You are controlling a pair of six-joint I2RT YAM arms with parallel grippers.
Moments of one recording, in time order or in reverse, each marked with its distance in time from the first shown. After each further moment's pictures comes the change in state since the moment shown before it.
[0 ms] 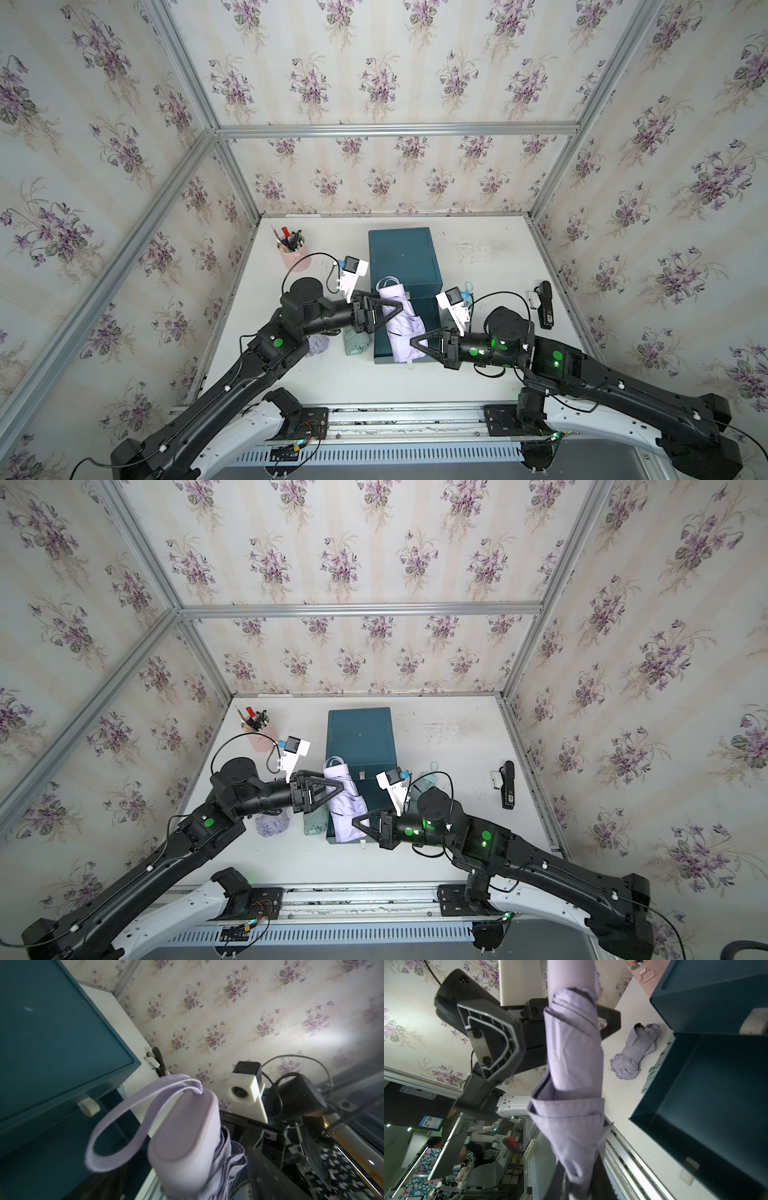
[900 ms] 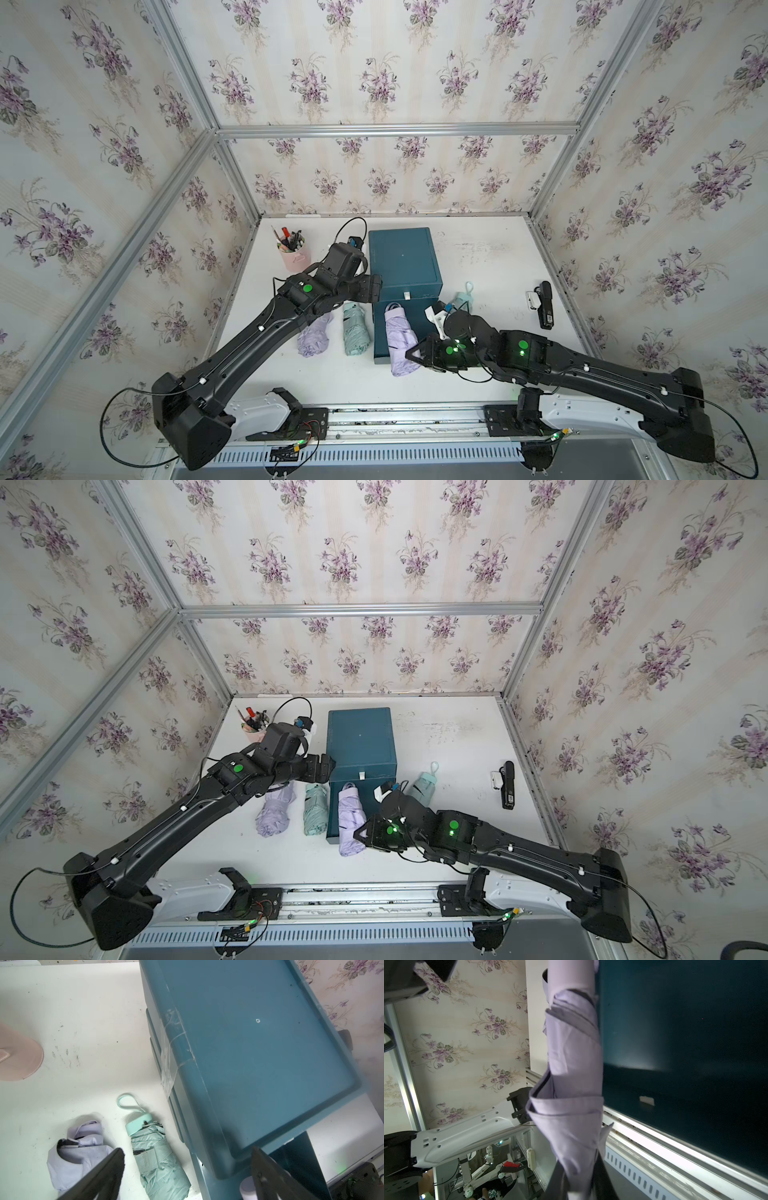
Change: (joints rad) left arm 0.003 0.437 0.382 -0.544 -0.588 0.325; right arm 0.035 0.251 0.069 -0.209 0.041 0.381
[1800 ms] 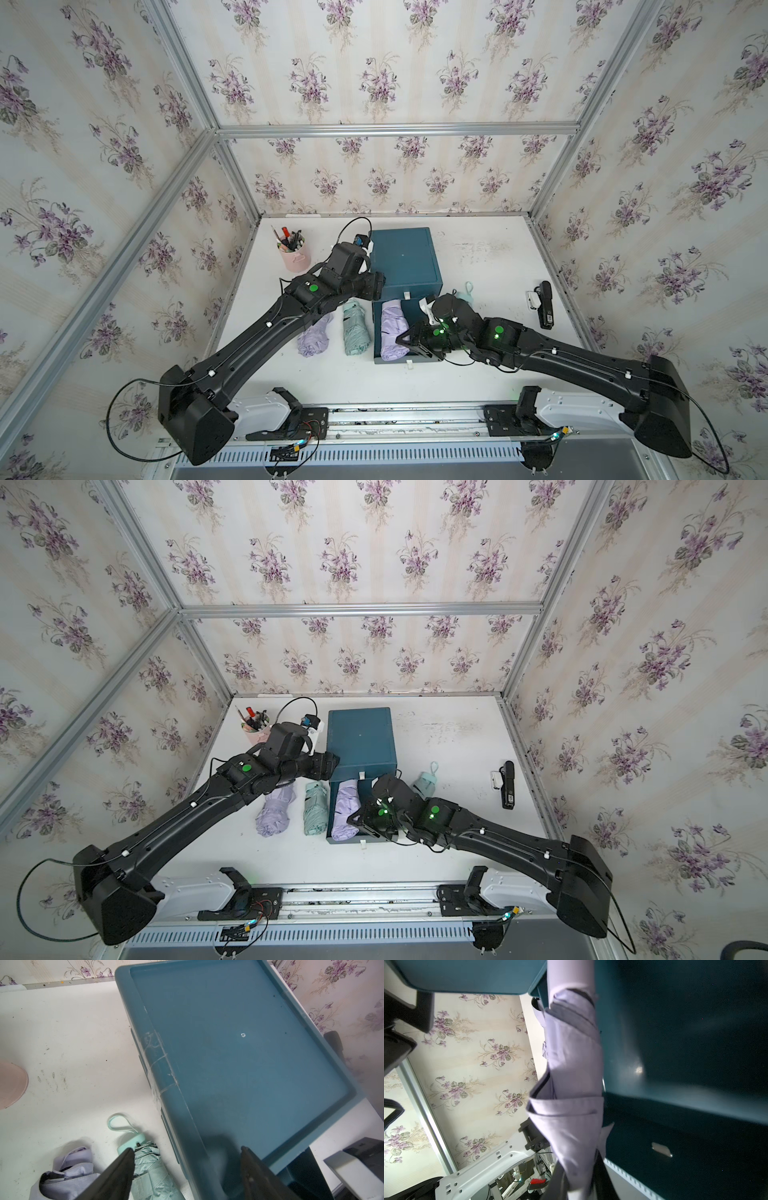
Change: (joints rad) left arm 0.001 0.014 -0.047 0.114 0.037 0.062; right arm -0.131 0.148 -0.023 0.156 -0.106 0.096
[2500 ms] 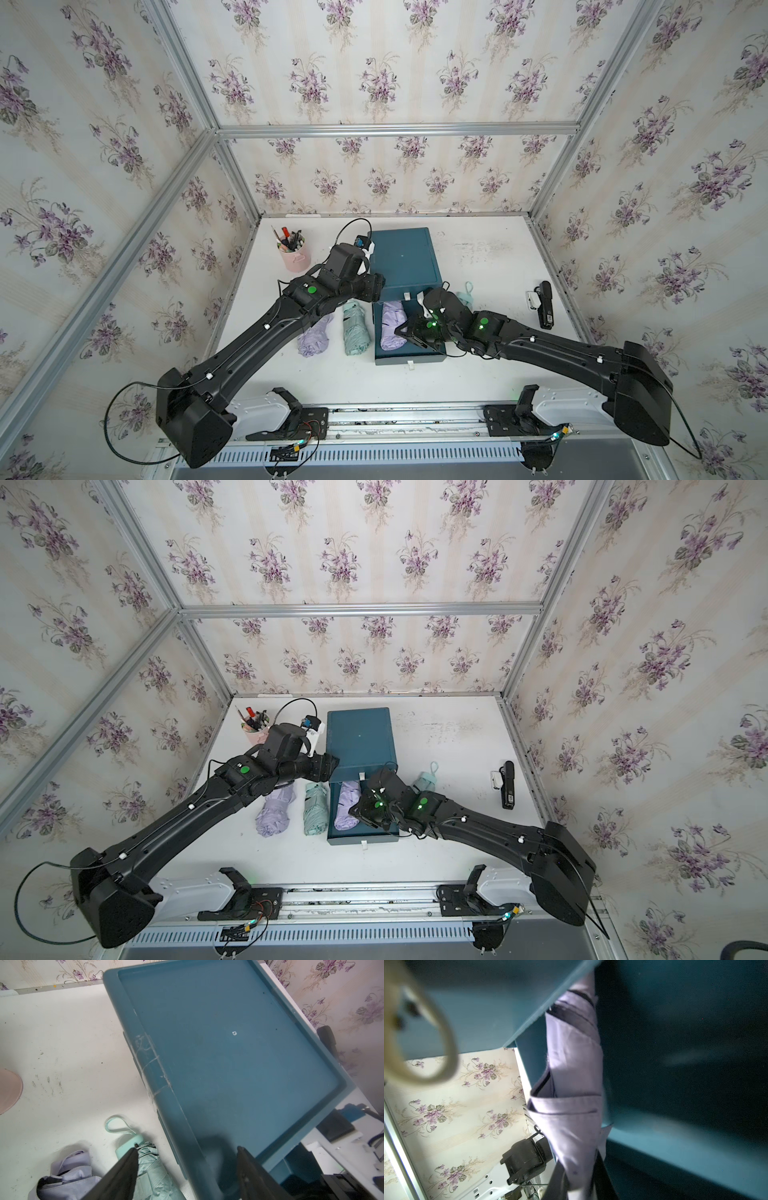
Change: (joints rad) left arm 0.001 -0.018 -0.015 0.006 0.033 0.027; right arm -0.056 0.128 0.001 0.073 0.023 -0.068
